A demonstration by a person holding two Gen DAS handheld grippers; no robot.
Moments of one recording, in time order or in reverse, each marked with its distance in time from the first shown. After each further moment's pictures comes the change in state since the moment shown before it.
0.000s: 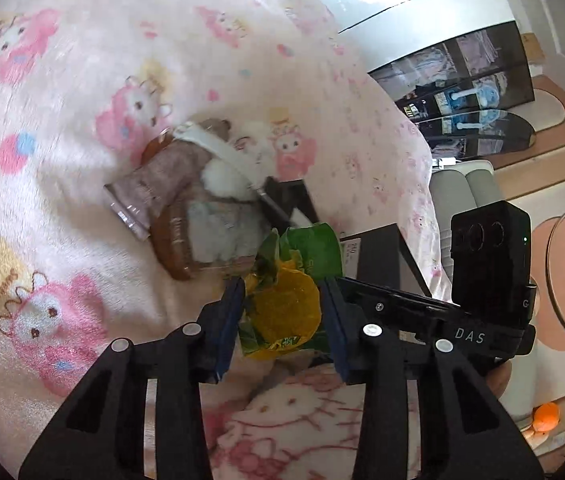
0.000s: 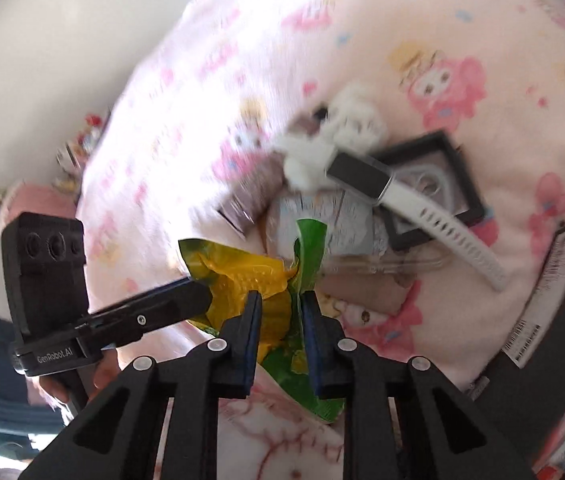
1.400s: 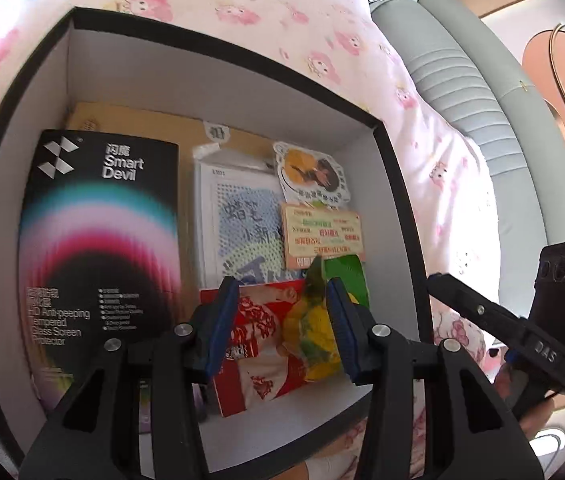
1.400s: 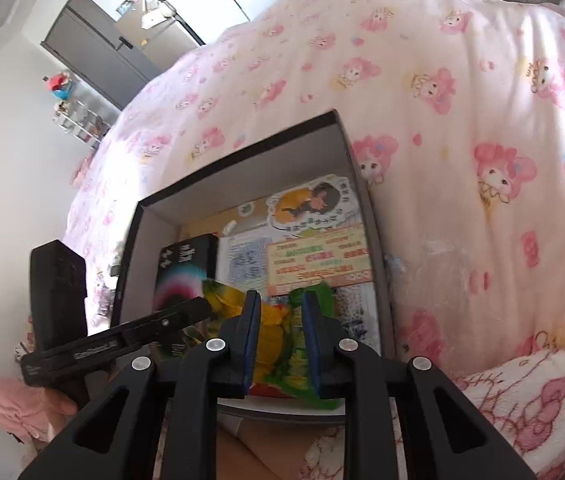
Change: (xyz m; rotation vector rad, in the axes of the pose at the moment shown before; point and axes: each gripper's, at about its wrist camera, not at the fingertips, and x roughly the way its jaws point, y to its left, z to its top) left arm 0.218 -0.252 -0.145 0.366 0.348 0.063; right arm -0.248 -0.183 -0.244 0.532 -0.539 -0.283
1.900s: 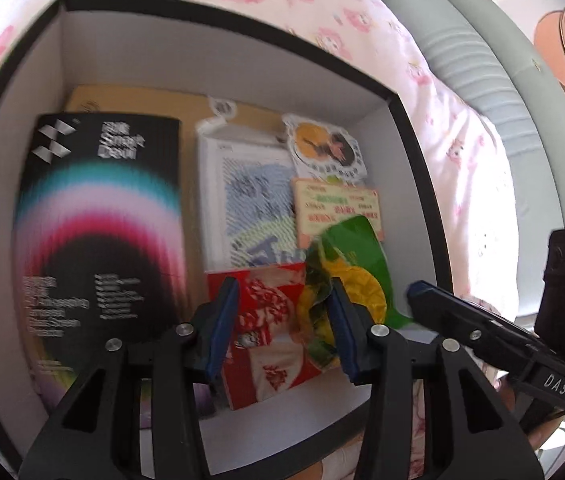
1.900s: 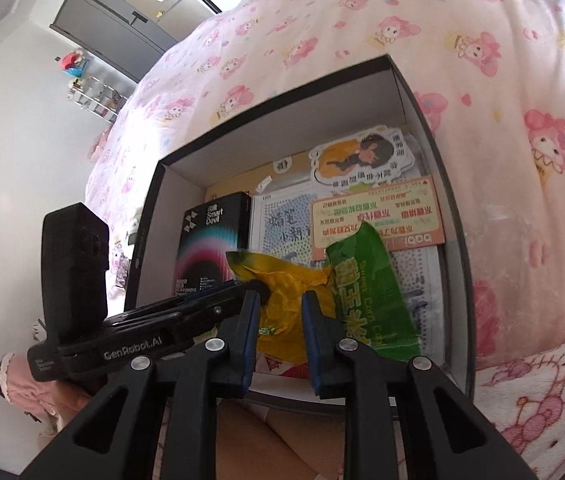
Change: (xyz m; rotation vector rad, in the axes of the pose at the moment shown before) left arm 0.004 -0.004 -0.012 0.020 0.050 0.064; right arm 0.033 0.018 -0.013 -0.014 0.100 0.063
